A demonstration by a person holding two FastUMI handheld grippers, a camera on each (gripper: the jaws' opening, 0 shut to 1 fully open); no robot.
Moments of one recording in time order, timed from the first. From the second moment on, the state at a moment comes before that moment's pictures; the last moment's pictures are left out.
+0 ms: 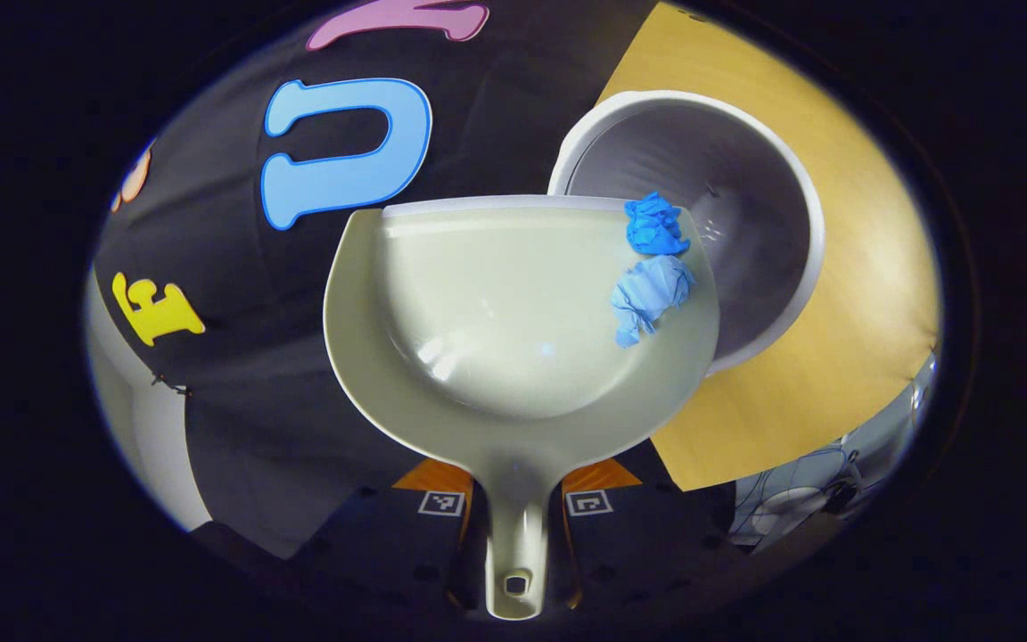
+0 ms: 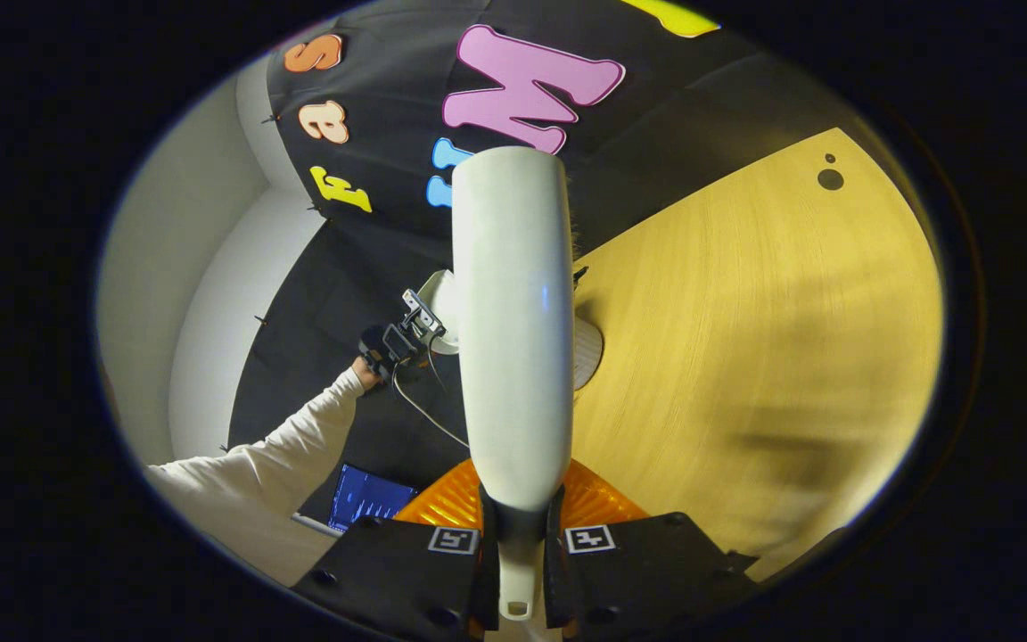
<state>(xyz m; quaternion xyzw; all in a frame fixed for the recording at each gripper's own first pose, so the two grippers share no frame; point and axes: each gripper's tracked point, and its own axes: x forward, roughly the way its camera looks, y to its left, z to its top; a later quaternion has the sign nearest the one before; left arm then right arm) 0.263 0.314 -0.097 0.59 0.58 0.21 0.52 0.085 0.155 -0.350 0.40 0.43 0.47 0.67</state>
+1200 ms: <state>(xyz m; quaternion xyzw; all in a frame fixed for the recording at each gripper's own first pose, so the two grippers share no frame) 0.301 0.275 -0.126 0.42 0.40 0.22 0.78 0.102 0.210 -0.358 0.35 0.46 0.44 0.69</state>
